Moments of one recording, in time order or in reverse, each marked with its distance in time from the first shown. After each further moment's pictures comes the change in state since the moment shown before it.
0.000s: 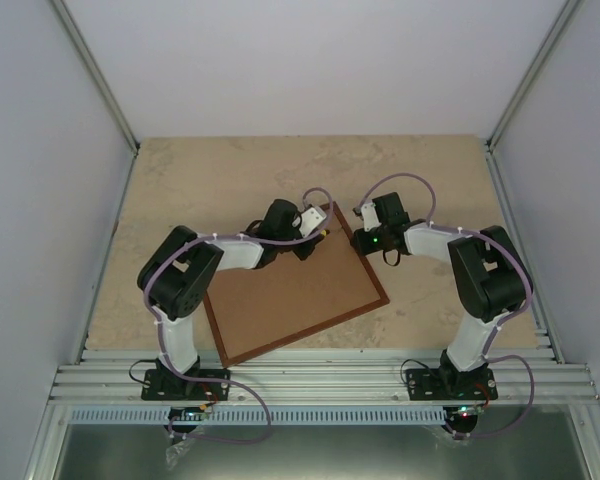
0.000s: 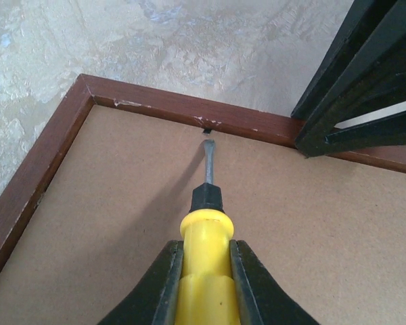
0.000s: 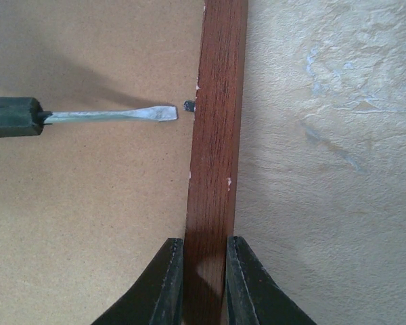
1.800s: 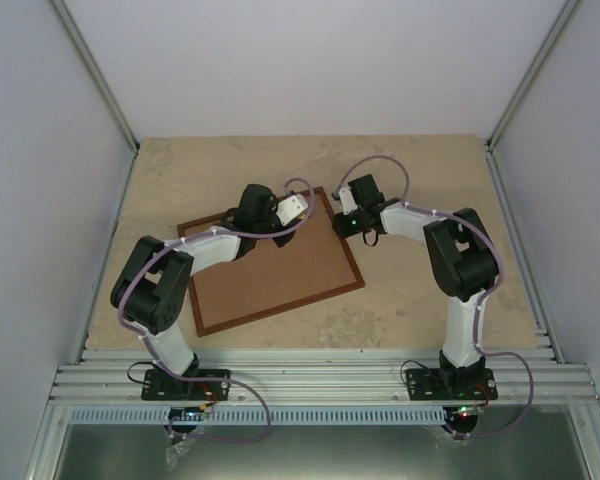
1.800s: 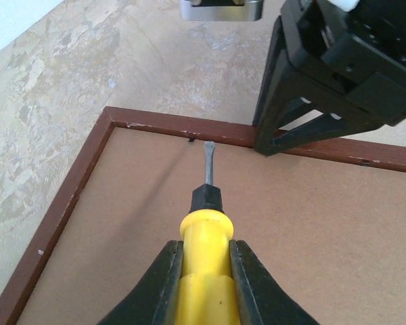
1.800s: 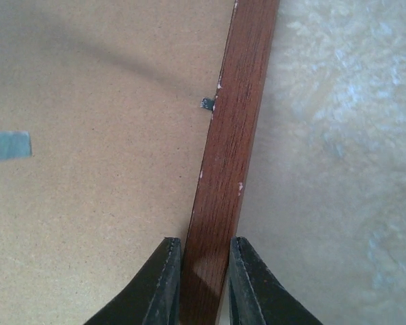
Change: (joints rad) left arm 0.130 -0.155 -0.002 -0.129 0.030 0.248; right arm 0.068 0.232 0.344 -0.116 0.043 -0.021
